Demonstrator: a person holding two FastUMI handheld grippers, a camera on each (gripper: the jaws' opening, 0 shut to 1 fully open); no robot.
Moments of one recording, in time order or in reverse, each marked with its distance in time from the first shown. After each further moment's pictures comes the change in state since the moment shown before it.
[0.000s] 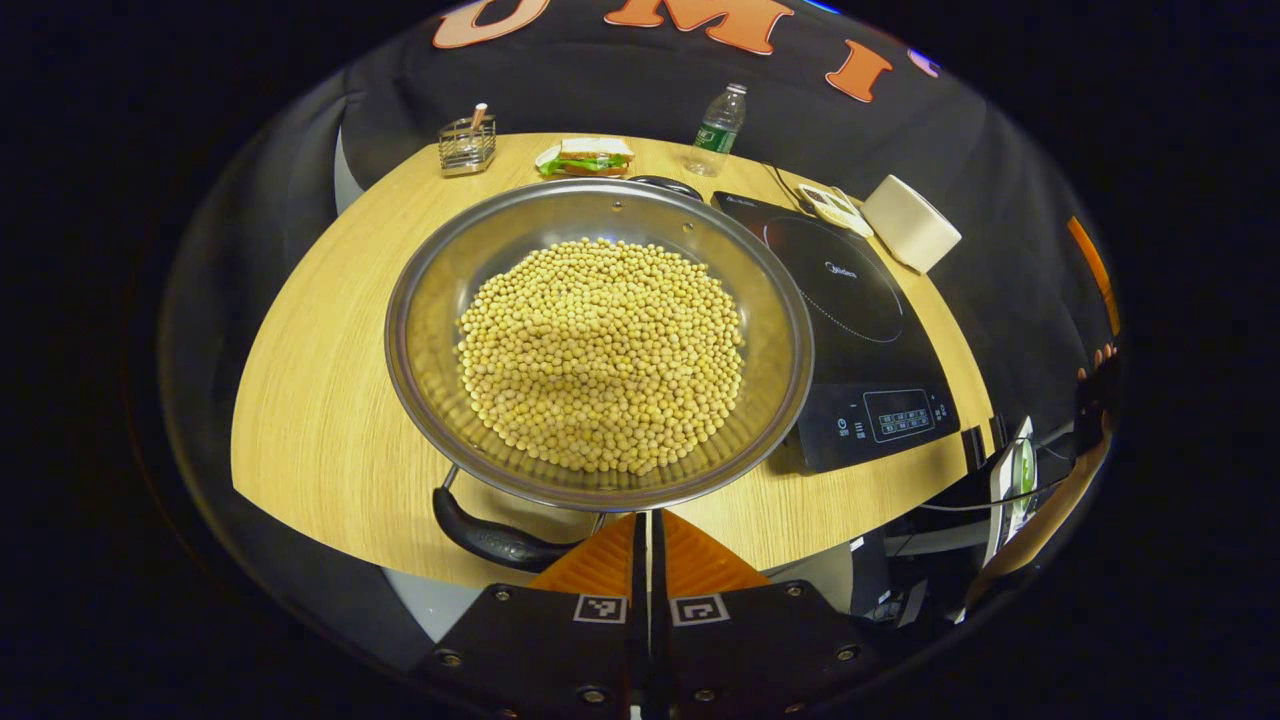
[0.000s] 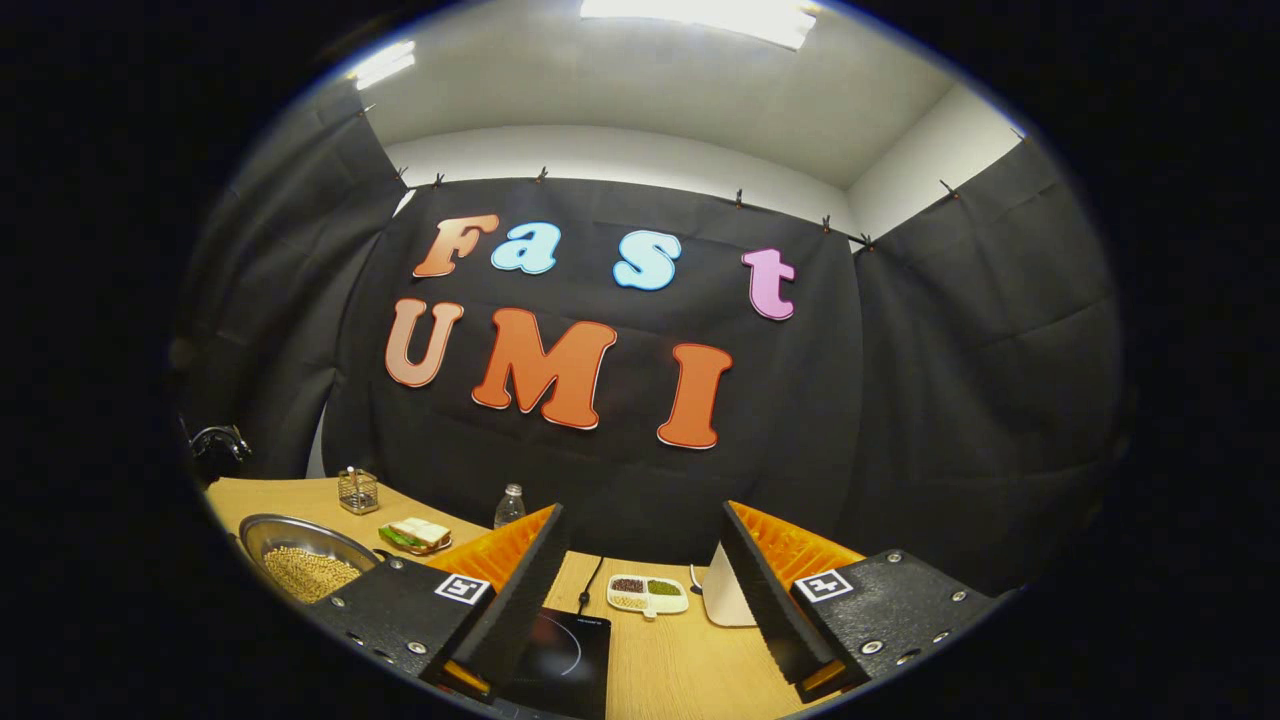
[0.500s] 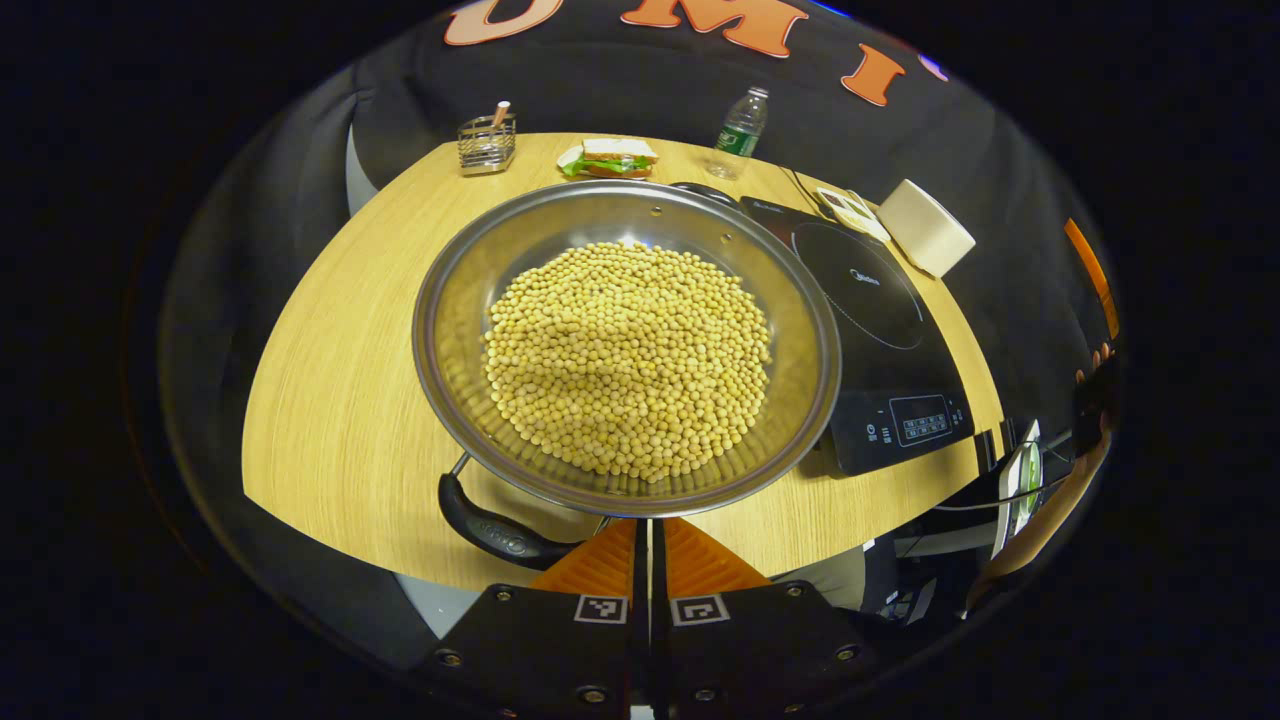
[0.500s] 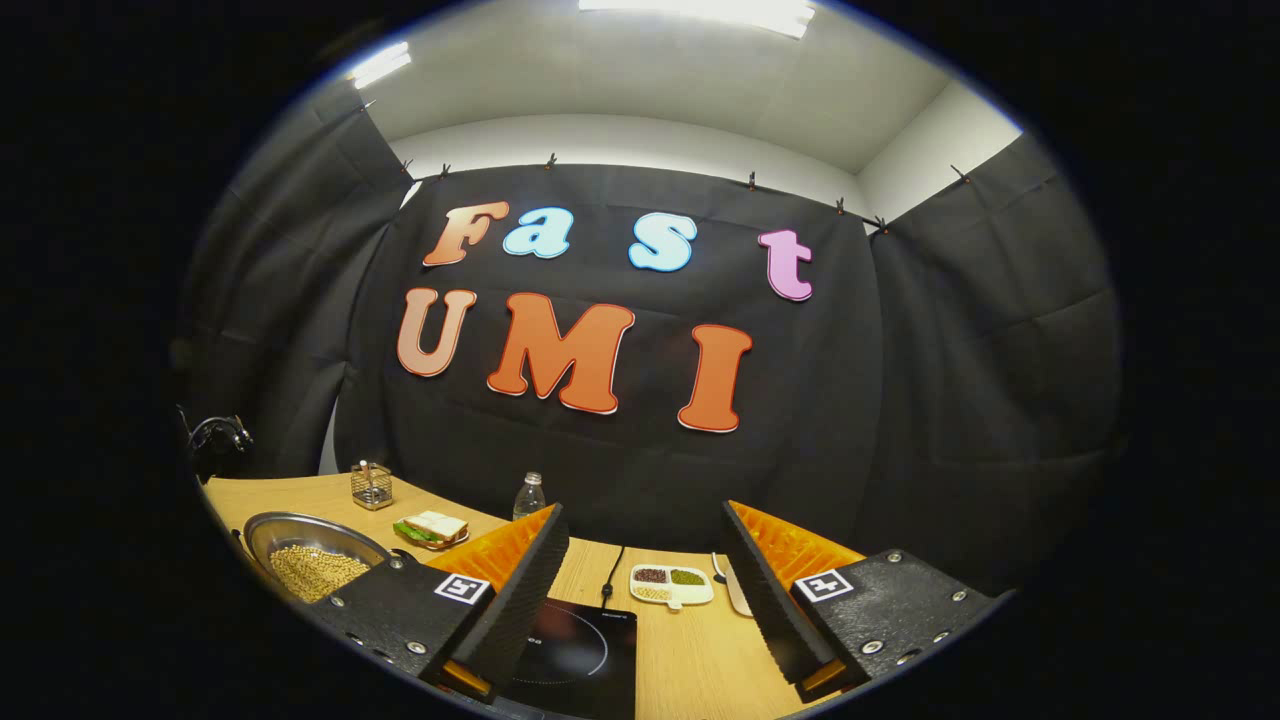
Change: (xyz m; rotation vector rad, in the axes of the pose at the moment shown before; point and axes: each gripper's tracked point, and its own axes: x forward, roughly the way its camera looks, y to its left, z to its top) left arm -0.002 0.028 0.006 -0.007 -0.005 0.051; right arm 0.012 0.031 -0.021 0.023 0.048 0.049
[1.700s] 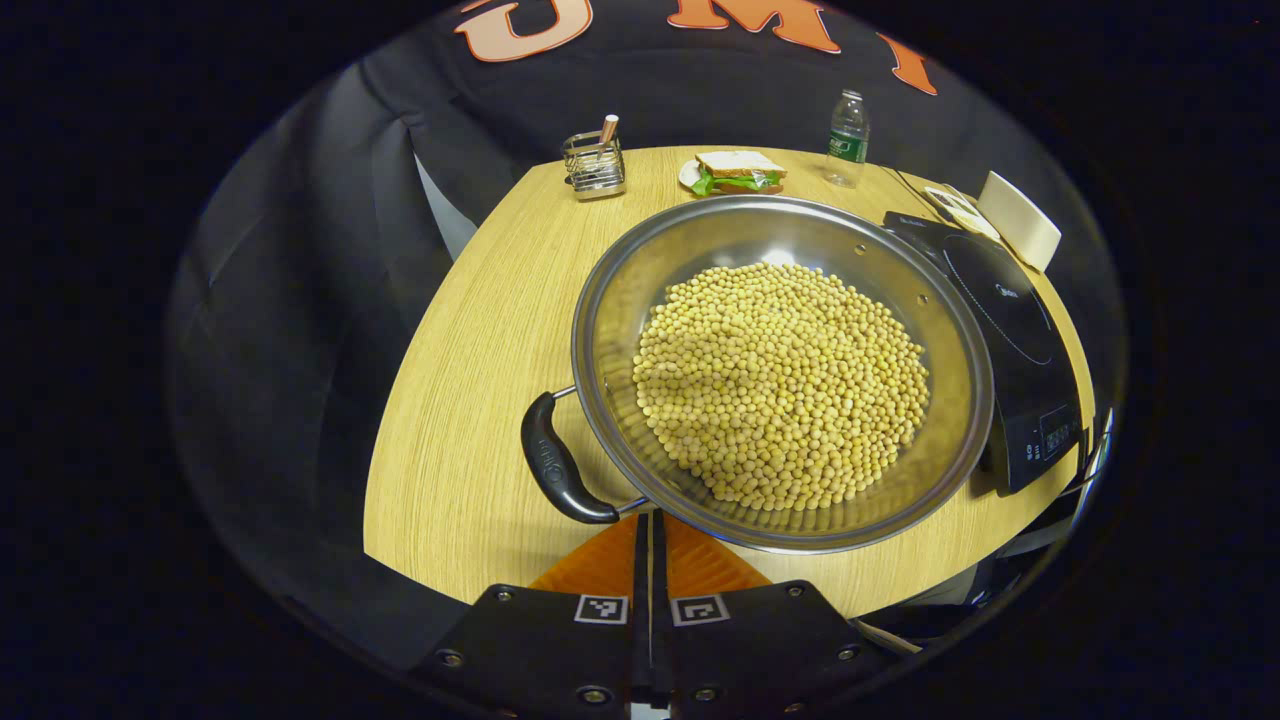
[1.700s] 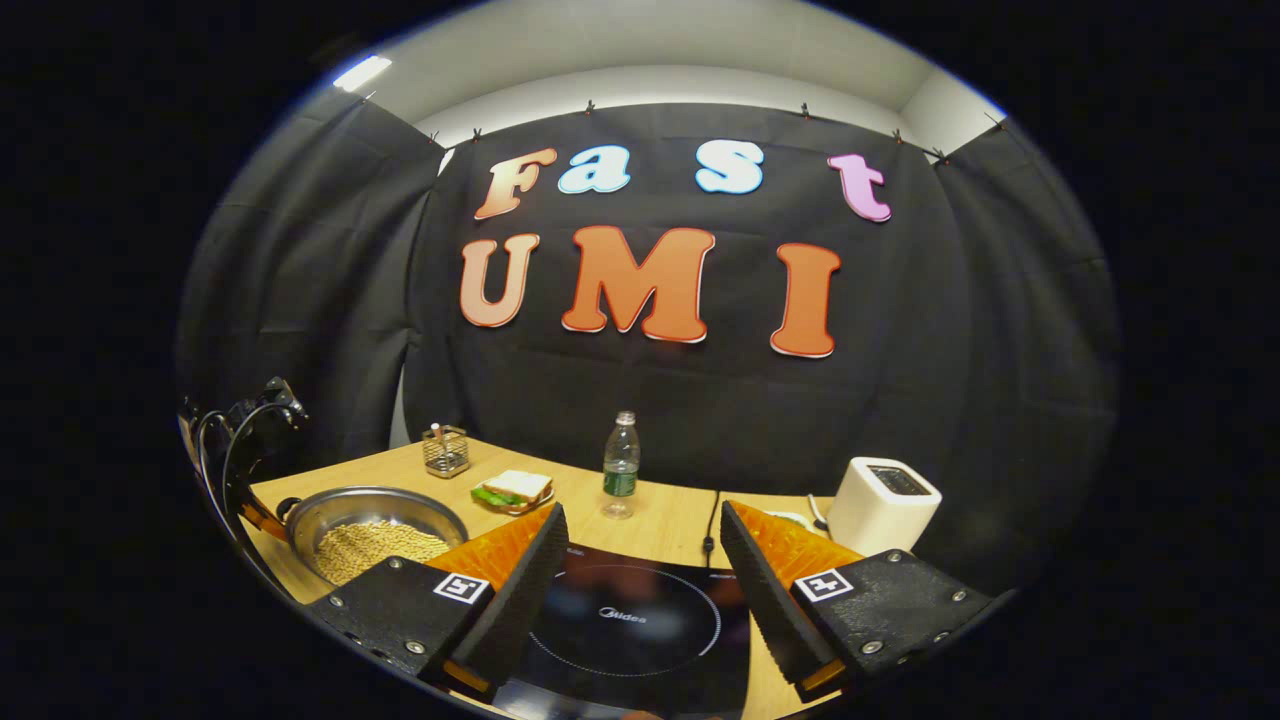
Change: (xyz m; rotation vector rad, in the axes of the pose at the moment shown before) left arm 0.005 0.125 0.045 0.067 -0.037 0.344; right arm 0.021 0.101 -0.066 0.086 0.223 0.230
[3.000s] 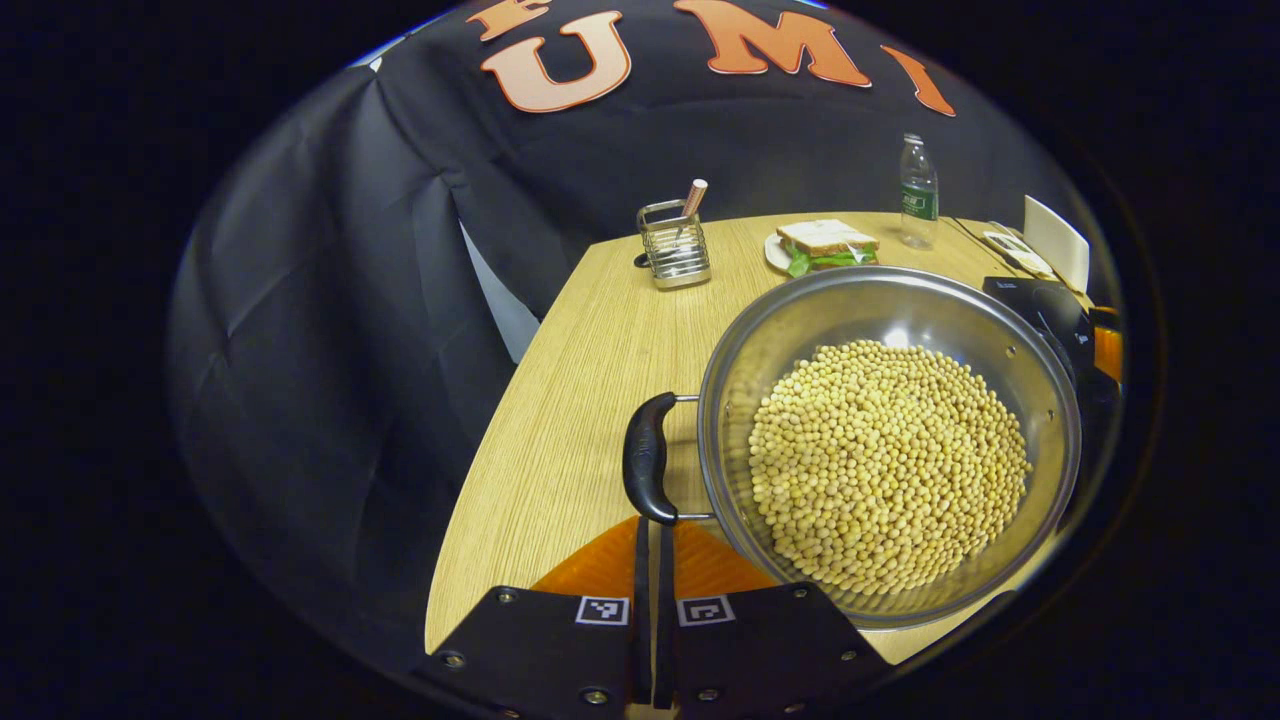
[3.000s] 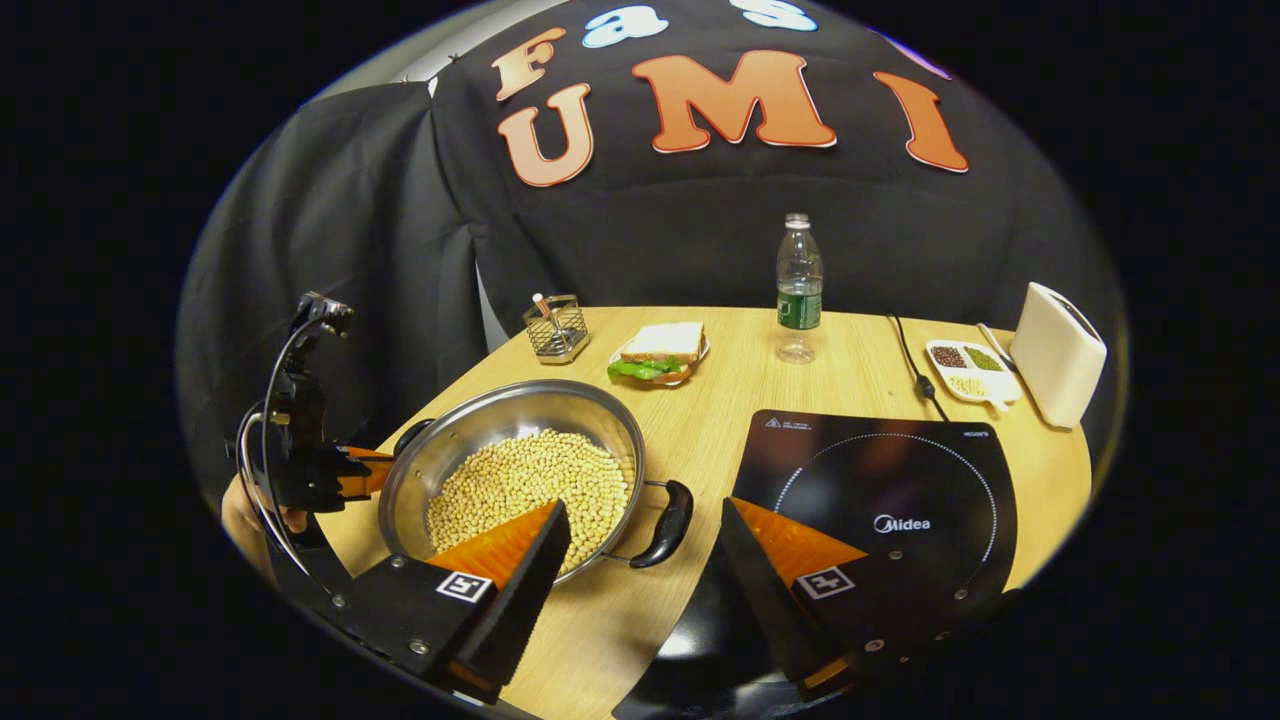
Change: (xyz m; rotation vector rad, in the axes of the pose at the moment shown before) left arm 0.063 0.077 0.086 0.021 -0.257 0.127; right arm 0.065 0.178 -0.113 0.174 0.492 0.243
